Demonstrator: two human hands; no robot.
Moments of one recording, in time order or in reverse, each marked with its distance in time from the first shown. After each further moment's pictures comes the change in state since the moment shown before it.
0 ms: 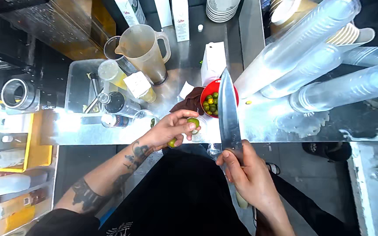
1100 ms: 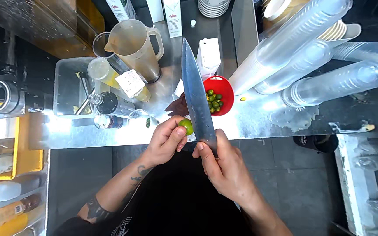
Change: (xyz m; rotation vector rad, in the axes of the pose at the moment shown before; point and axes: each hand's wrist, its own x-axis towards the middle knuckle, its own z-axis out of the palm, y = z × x) left_hand -0.012 -0.021 0.019 0.266 0.052 0.678; right_hand 0.027 -0.039 0.031 -0.010 -0.051 -0.142
